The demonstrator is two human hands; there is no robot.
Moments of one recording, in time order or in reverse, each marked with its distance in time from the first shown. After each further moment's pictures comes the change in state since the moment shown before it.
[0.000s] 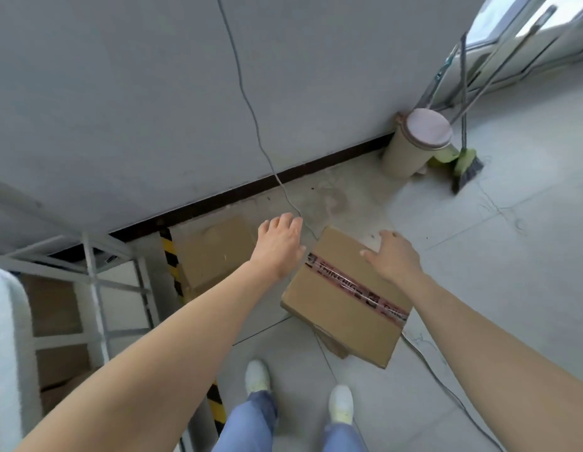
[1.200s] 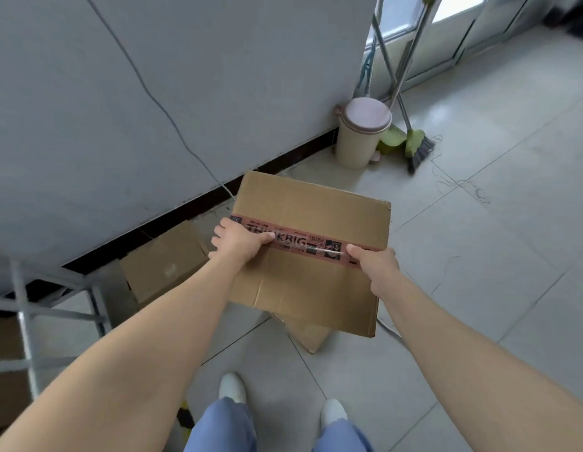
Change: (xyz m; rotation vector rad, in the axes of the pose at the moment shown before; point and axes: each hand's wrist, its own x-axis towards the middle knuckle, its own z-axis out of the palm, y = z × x) left_hand 0.024 0.102 0.085 -0.520 0.095 -0.703; right_hand -0.010 0.167 0.064 1.198 0.082 0.516
